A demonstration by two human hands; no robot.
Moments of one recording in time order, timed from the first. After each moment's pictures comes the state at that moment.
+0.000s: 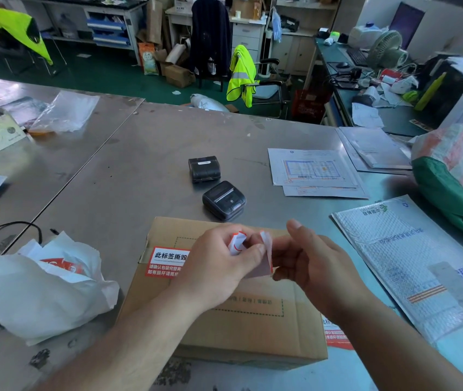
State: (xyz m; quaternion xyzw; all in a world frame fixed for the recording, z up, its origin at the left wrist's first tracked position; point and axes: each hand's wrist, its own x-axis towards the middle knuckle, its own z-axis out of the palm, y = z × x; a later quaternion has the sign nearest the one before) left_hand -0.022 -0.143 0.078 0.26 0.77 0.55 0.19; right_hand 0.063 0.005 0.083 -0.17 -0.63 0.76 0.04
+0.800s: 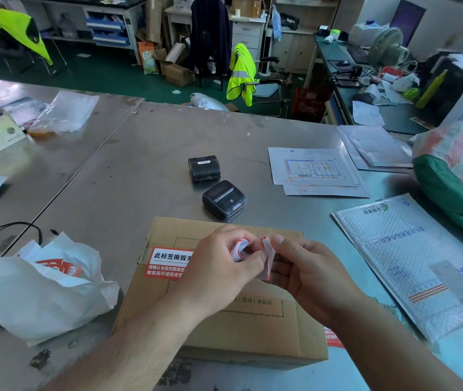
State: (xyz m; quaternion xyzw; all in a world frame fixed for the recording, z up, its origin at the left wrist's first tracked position) left_hand -0.016 -0.140 0.079 0.27 0.79 0.52 0.15; right_hand 0.062 0.004 0.070 -0.19 -0.55 0.81 0.00
